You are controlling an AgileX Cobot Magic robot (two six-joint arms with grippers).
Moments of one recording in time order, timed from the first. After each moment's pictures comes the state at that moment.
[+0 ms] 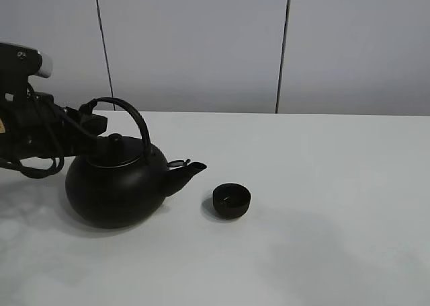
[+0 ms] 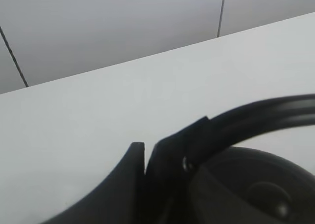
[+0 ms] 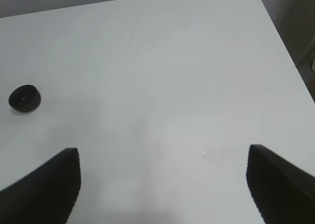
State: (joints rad) left arm -0.29 1.92 -0.59 0.22 -0.95 0.00; right arm -0.15 0.00 -0.49 0.06 1.12 0.00
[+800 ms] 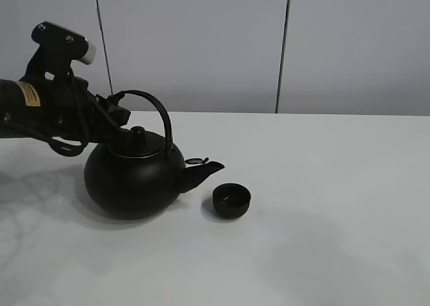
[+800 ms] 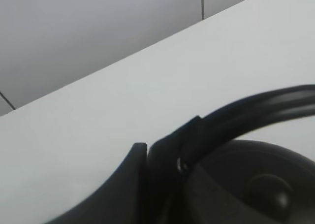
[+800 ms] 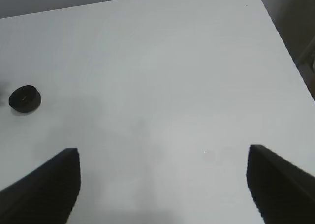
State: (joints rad) left arm -0.35 1.88 -0.75 0.24 -0.67 0.08; right arm -0.15 0.00 -0.49 0.06 1.12 0.00
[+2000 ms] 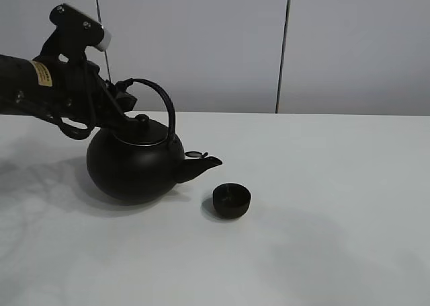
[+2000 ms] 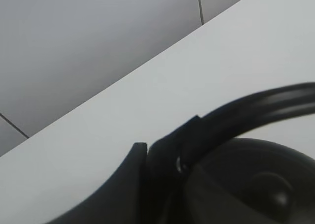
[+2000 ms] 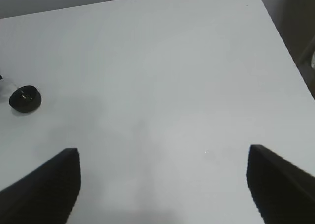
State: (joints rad) left arm -0.35 1.88 -0.85 0.30 -0.57 0.14; right arm -0.15 0.00 -0.49 0.06 1.12 0.00
